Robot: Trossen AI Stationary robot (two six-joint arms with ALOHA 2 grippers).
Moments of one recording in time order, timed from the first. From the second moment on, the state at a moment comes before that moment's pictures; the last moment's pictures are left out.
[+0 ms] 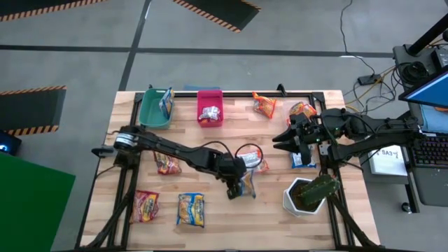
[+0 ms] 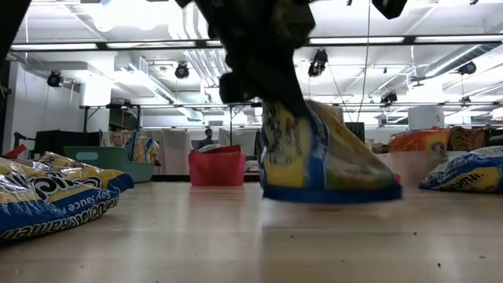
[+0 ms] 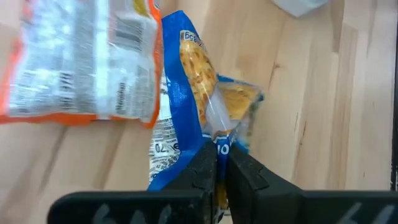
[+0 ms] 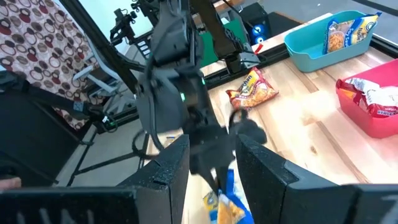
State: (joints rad) left arm -0.20 1.97 1.52 -0.50 -0.01 -0.52; right arm 0.05 0.83 0.95 -0.37 -0.10 0.44
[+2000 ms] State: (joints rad) left arm 0.86 1.42 1.51 -1.34 -0.76 -0.18; right arm -0.24 1.21 1.25 -0.25 0.13 0.37
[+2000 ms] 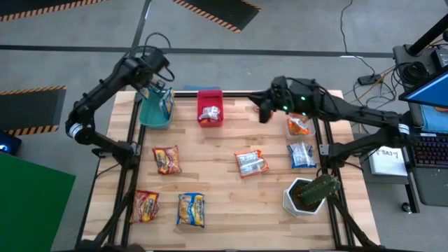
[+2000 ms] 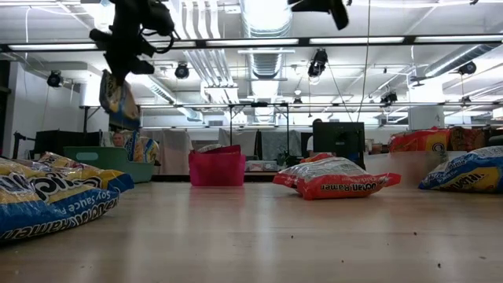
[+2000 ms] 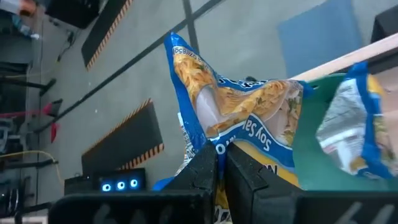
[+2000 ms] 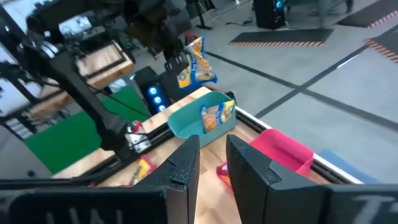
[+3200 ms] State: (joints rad) left arm 0.87 1.43 1.29 -1.24 -0.72 -0.22; right arm -0.40 1.38 1.51 -0.48 0.07 0.23
